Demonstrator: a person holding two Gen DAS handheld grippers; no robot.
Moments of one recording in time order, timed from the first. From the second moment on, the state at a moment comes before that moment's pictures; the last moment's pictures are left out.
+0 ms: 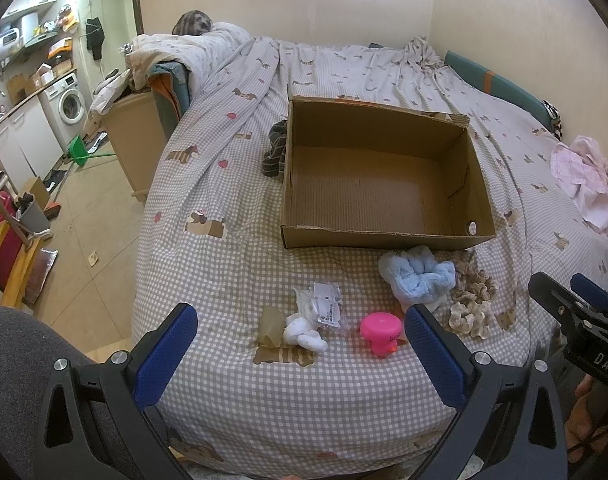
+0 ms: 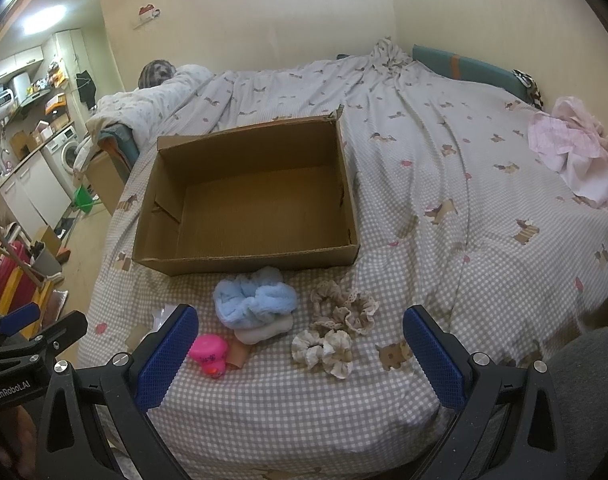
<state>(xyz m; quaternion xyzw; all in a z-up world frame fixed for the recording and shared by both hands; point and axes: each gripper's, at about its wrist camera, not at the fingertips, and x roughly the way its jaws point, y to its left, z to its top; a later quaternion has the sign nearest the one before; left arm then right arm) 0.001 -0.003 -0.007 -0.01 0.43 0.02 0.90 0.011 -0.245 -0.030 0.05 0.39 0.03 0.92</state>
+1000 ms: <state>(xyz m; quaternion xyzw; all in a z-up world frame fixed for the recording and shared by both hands) 0.001 -0.002 -0.008 -0.02 0.42 0.02 0.91 0.010 -0.242 -0.031 0.05 0.39 0.03 0.92</state>
